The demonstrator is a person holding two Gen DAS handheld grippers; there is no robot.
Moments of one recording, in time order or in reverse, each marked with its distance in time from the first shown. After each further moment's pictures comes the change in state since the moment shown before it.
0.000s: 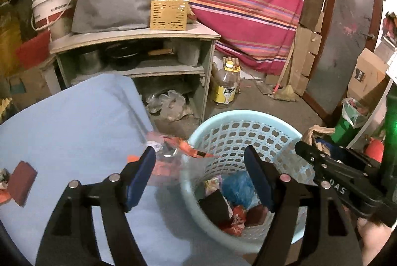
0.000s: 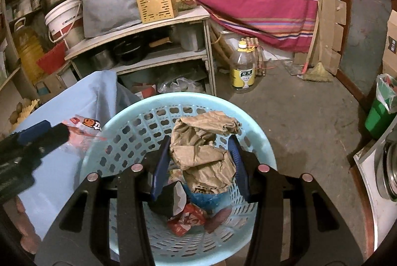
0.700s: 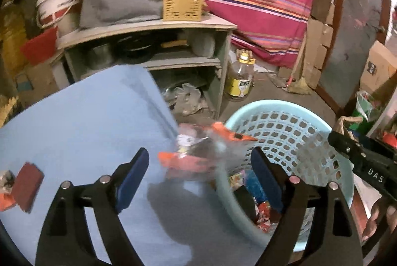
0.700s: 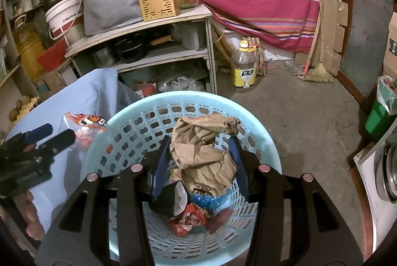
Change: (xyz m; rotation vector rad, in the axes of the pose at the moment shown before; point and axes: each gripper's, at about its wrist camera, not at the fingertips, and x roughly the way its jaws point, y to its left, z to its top) left arm 0.028 0.018 -0.008 0.037 0.027 0.072; right arm 0.006 0.001 -0.001 -0.002 0.007 0.000
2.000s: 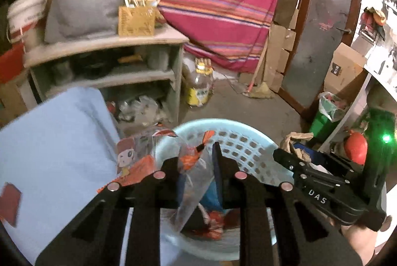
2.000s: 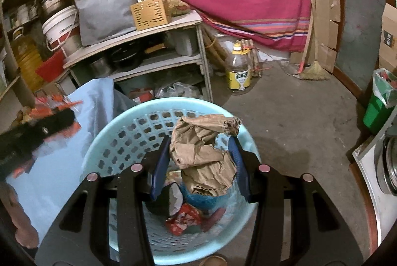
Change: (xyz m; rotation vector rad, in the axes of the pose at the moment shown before) left arm -0.022 -0.053 0.025 0.024 -0.014 -0.233; right arm -0.021 -0.027 -0.002 0.046 -0.030 -0.005
